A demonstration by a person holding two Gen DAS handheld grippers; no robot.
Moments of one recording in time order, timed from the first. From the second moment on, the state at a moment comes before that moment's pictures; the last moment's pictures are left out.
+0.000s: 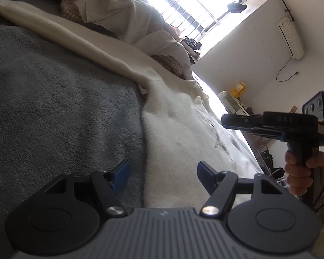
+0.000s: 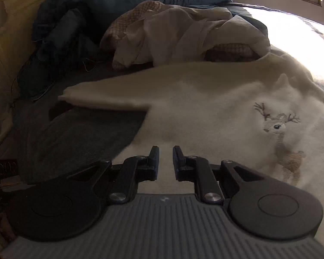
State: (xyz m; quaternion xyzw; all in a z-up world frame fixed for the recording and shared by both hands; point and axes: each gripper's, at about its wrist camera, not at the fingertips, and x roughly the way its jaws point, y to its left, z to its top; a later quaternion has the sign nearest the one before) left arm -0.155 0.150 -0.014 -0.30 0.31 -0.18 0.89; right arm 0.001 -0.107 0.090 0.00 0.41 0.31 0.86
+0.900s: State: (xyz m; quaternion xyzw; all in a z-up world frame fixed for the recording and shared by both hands) left arm -0.193 0.108 -0.007 -0.17 0.18 -0.27 0.93; right arm 0.021 -0.059 0.058 0.02 0.46 0.25 0.85
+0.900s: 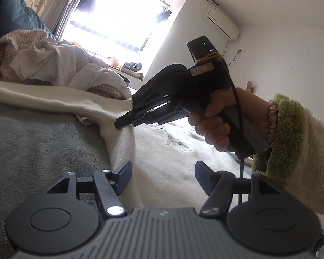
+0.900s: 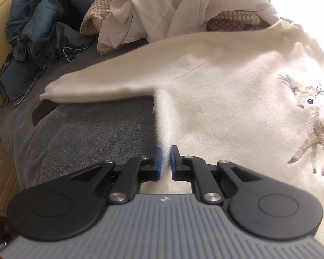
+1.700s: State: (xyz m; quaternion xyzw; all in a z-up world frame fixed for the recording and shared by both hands) left arm -0.206 0.154 -0.049 -0.34 0.30 -0.21 0.87; right arm 0.018 -0.056 0.053 0.09 0.44 0.27 0.85
